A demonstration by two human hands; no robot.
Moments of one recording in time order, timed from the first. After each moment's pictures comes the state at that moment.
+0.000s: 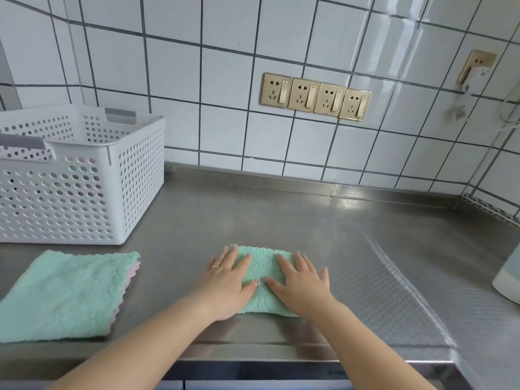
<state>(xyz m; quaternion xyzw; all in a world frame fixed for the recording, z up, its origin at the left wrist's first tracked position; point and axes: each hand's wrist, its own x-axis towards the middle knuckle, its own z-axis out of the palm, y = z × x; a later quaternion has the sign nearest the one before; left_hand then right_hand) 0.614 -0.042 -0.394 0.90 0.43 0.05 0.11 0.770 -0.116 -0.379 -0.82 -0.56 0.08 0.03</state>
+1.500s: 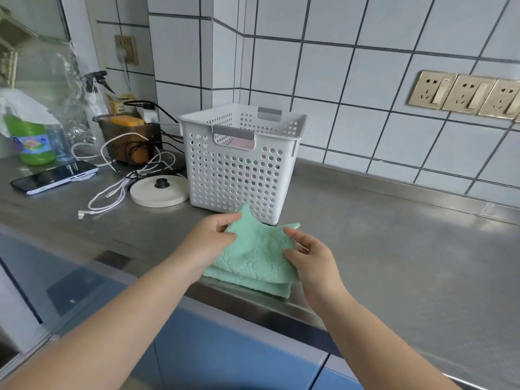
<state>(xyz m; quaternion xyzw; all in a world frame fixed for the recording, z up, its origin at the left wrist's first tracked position) 0.344 -0.025 -0.351 0.60 0.52 0.42 0.44 0.527 -0.061 -0.365 -0.55 -0.44 0.47 0.54</state>
